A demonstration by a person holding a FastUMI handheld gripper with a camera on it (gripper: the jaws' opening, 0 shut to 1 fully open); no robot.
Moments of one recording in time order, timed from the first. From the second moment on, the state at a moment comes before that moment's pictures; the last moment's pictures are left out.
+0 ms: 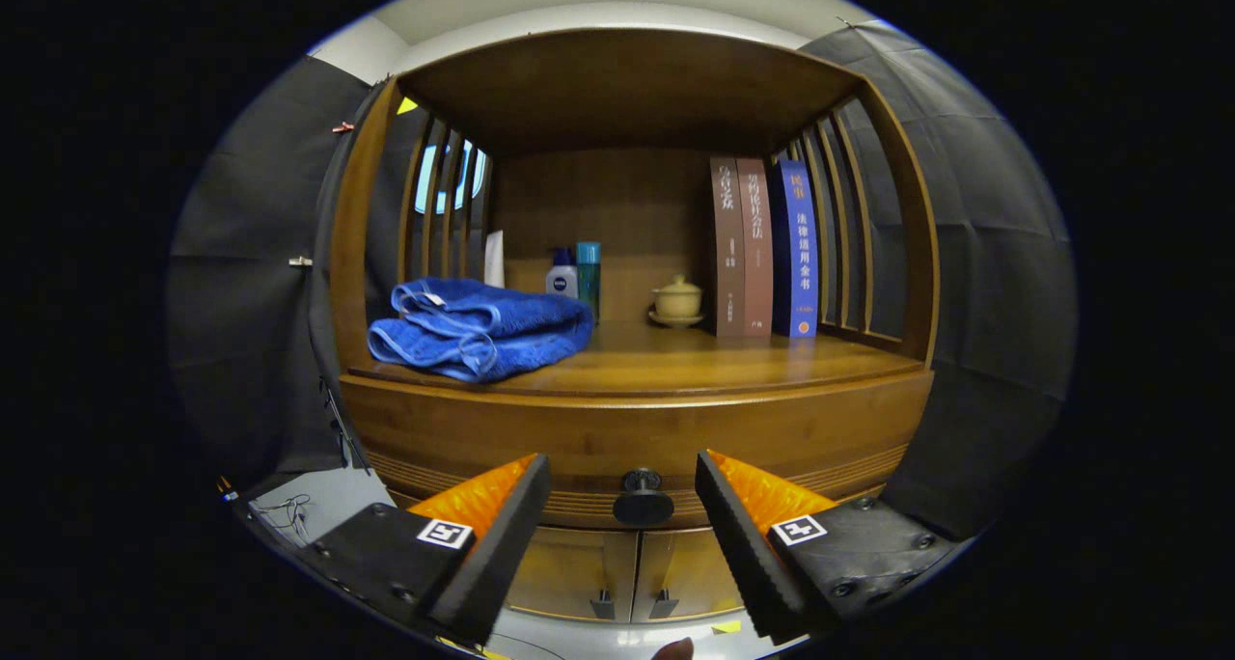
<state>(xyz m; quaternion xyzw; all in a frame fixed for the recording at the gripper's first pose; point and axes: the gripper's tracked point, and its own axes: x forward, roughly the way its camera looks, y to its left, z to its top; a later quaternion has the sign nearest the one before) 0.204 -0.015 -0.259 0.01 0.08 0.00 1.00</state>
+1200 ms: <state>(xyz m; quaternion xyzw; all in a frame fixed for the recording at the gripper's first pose) 0.187 -0.028 -0.298 0.04 0.13 -0.02 0.99</state>
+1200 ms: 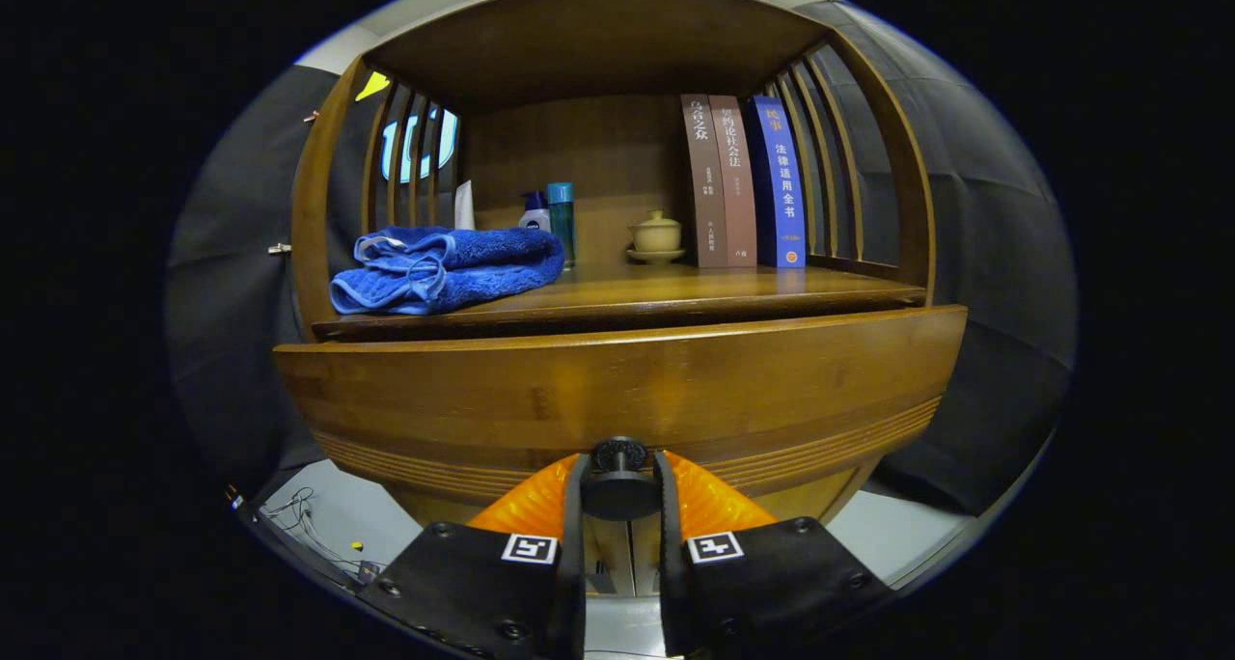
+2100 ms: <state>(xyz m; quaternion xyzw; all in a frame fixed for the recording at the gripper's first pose) 0.065 -0.029 -0.300 0.06 0.14 -0.01 0.99</state>
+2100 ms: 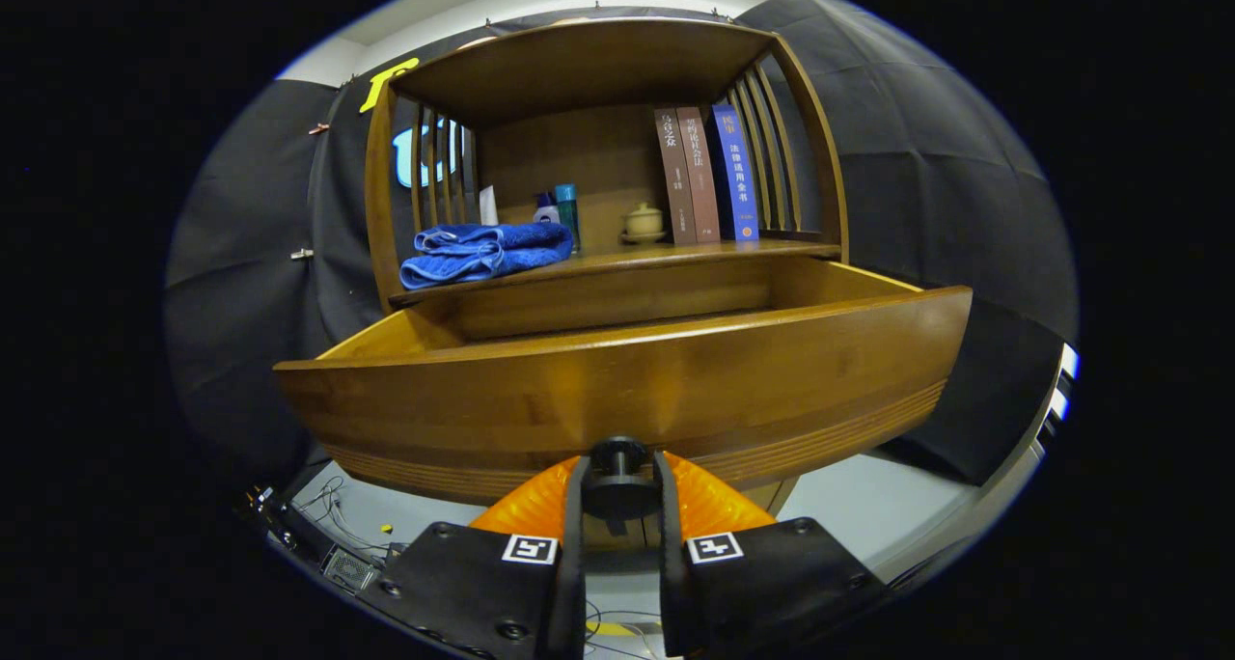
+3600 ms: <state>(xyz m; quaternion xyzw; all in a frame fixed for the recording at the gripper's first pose) 0.130 -0.072 -0.139 0.03 0.25 -0.01 0.97</state>
